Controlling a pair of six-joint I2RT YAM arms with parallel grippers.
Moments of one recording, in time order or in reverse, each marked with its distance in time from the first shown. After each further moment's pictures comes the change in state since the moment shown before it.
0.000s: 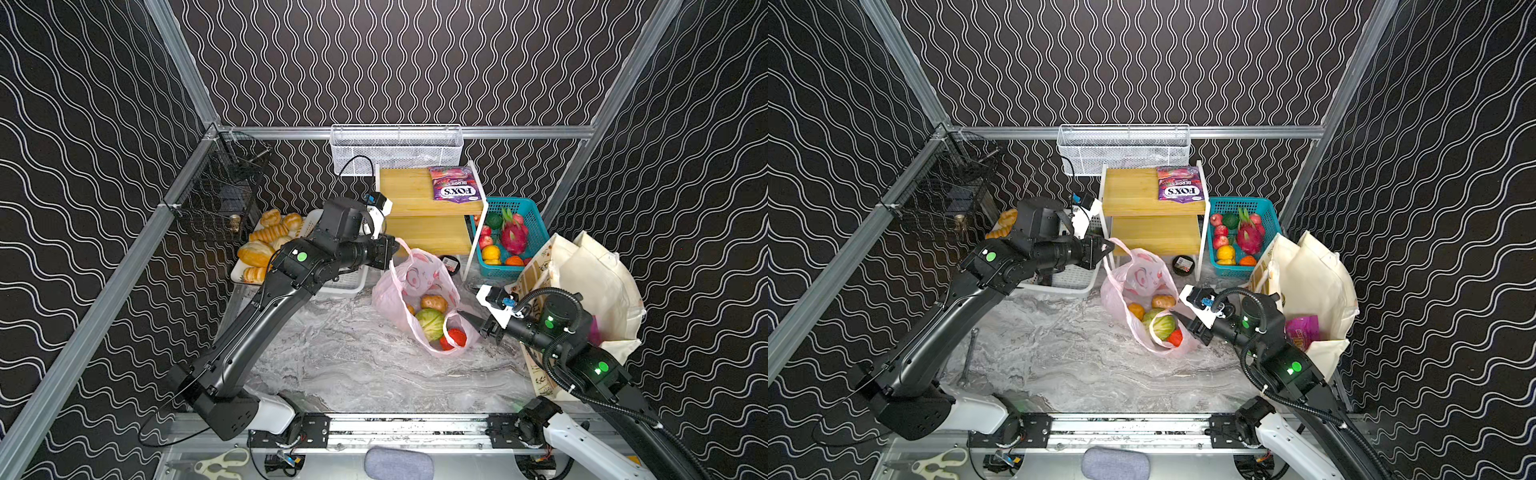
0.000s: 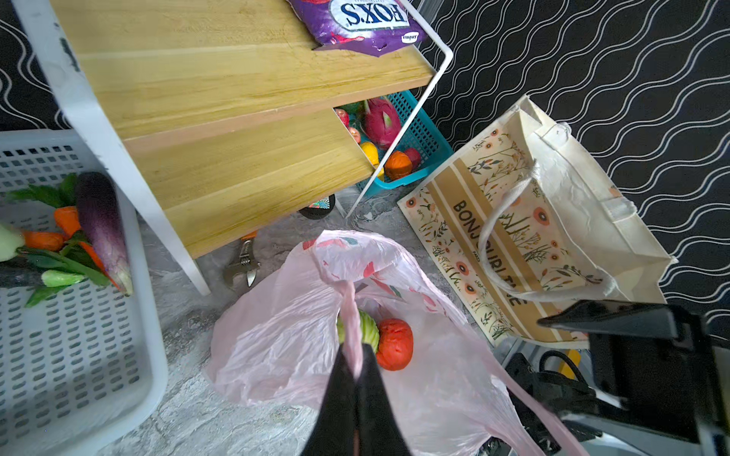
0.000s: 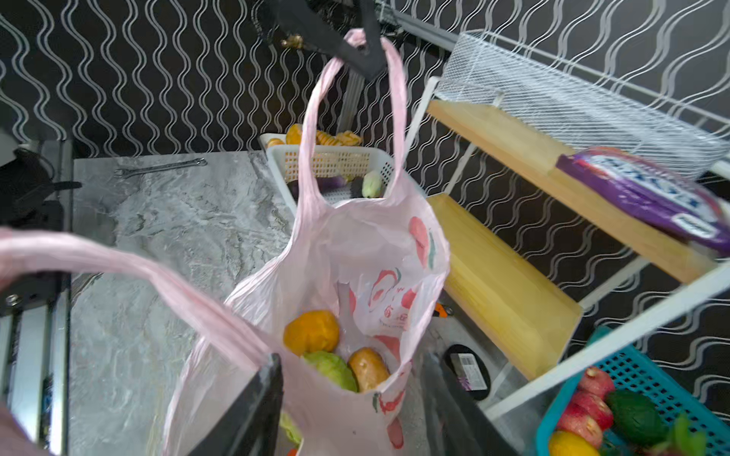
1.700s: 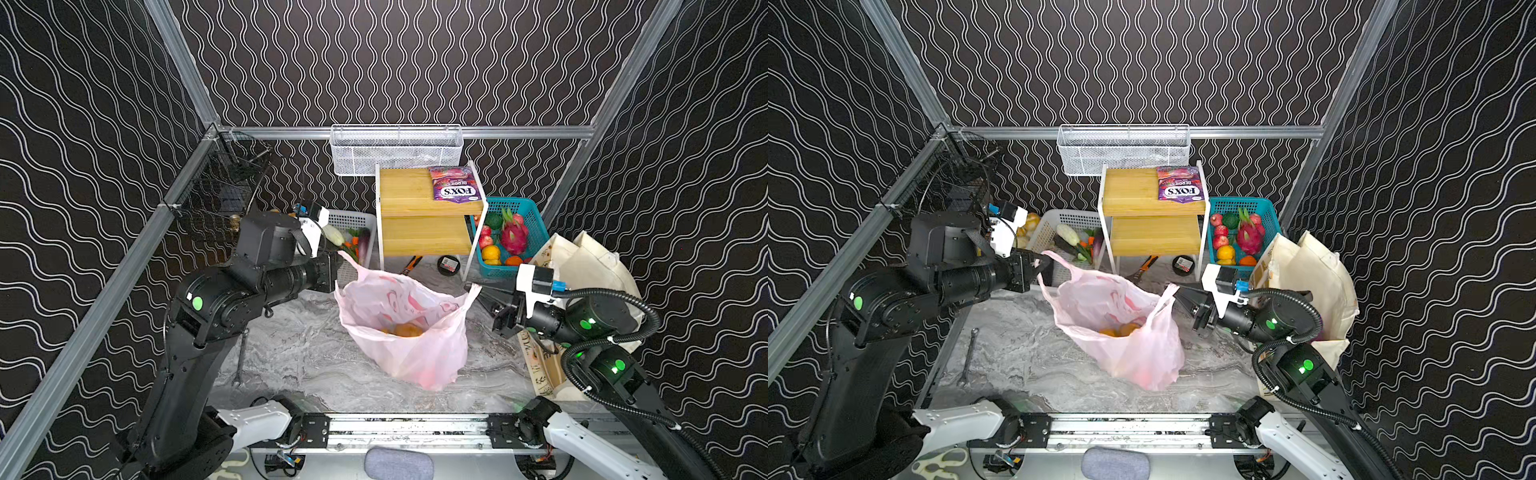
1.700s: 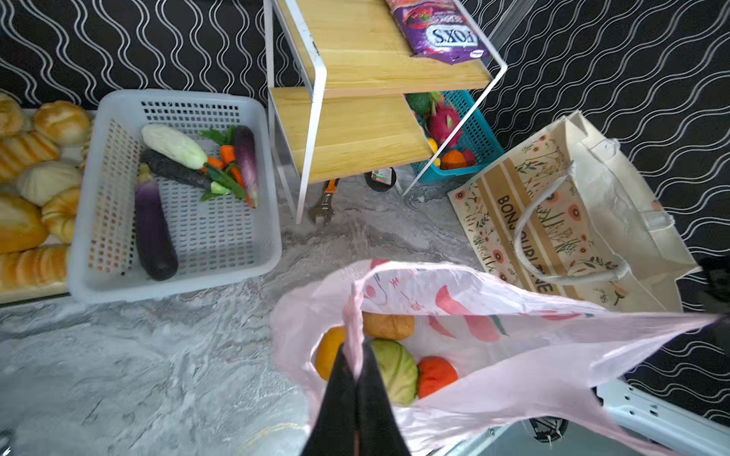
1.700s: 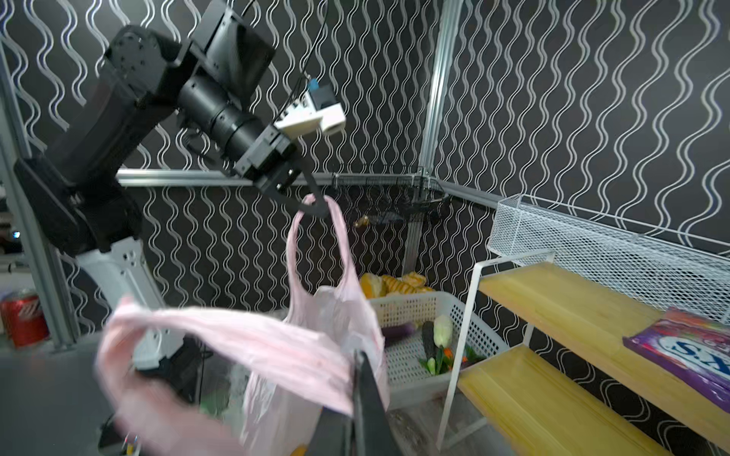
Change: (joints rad) left arm 0.029 -0.175 0.282 -0.561 -0.245 -0.048; right arm 0.038 0.060 0.211 0.285 -0.164 0.440
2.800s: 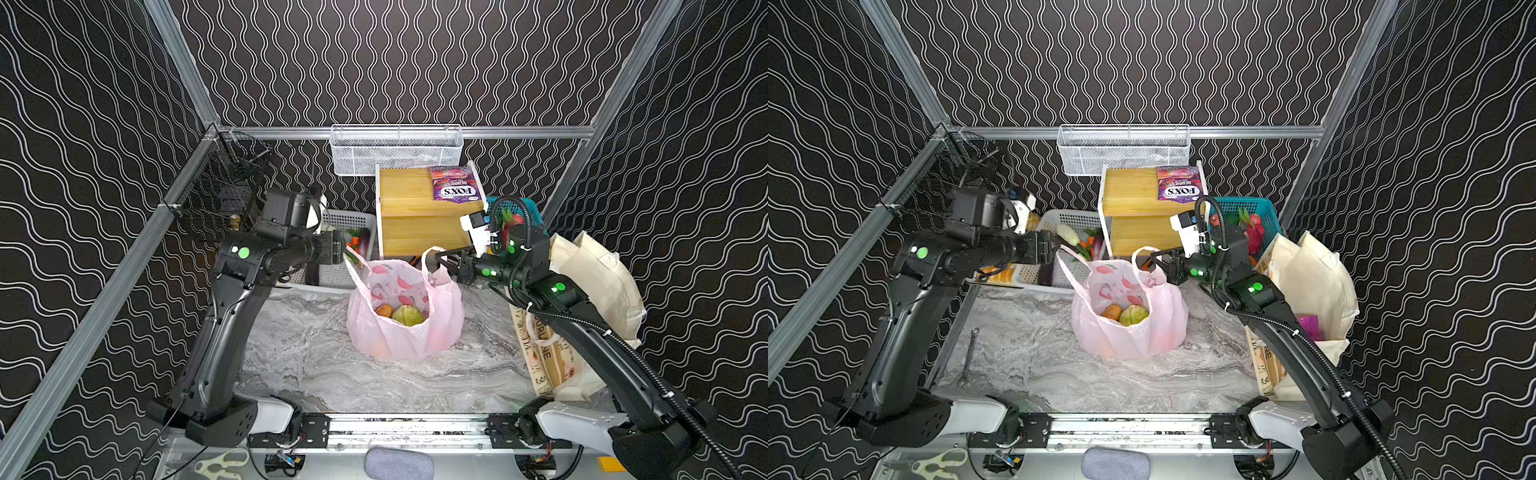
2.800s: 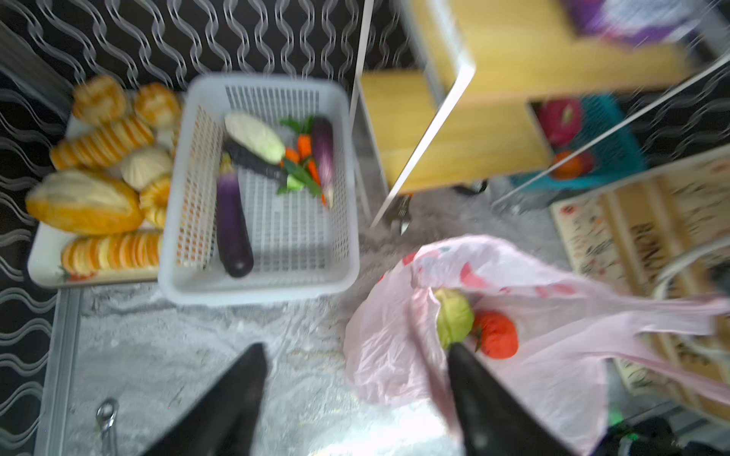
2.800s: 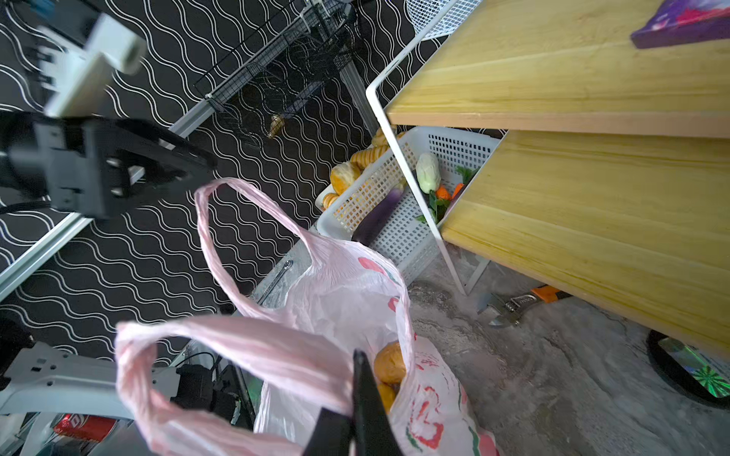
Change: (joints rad) left arm 0.226 0.105 -0.062 0.145 0.016 0.136; right arm -0.136 0.457 0.214 -0.256 -0.017 0.282
